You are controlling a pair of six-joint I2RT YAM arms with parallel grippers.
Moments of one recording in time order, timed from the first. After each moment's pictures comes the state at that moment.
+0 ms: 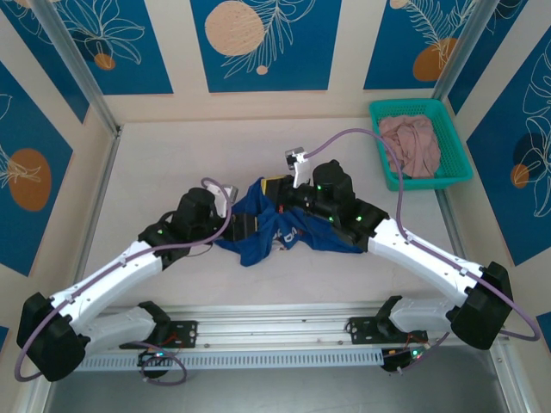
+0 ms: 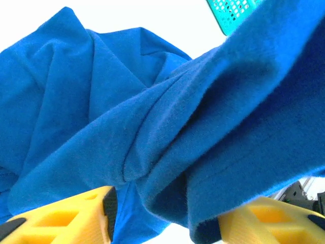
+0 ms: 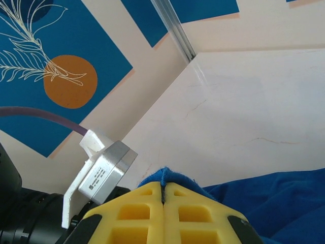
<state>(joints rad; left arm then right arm) -0.68 1.06 0.78 -0.33 0.24 -0.56 0.80 1.22 1.02 -0.04 -0.15 0.50</state>
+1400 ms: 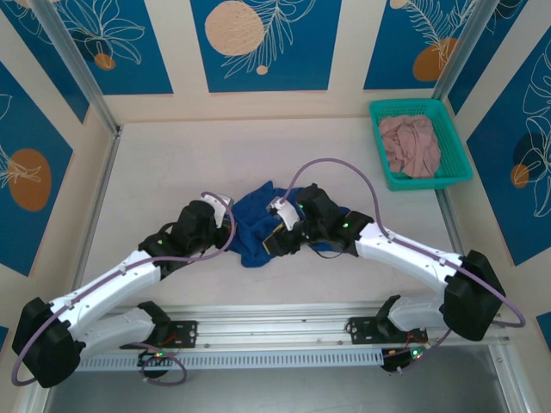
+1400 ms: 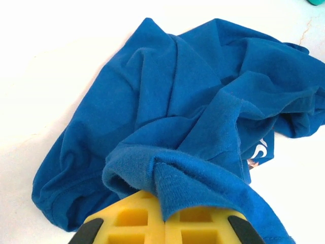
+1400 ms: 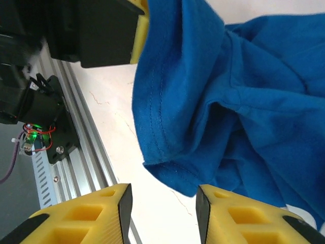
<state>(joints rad) -0.69 1.01 0.67 -0.33 -0.05 -0.28 0.82 1.30 0.89 -0.35 -0.46 0.18</state>
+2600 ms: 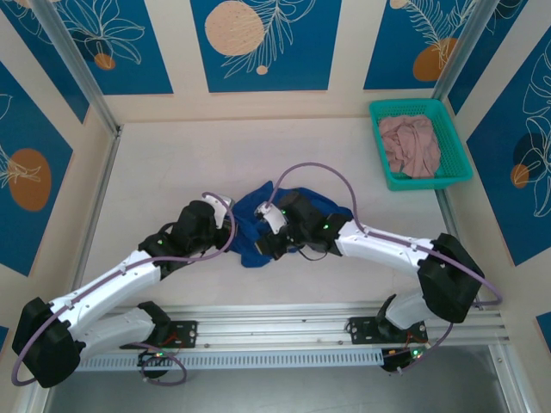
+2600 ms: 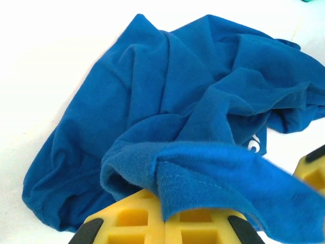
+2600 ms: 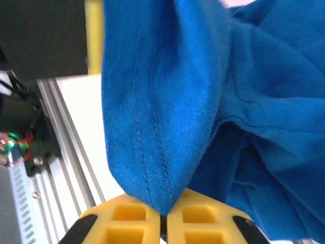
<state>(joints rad) -0.69 1.01 0.67 -0.33 -0.01 -0.28 0.86 1.42 0.90 -0.26 -0.38 0.24</state>
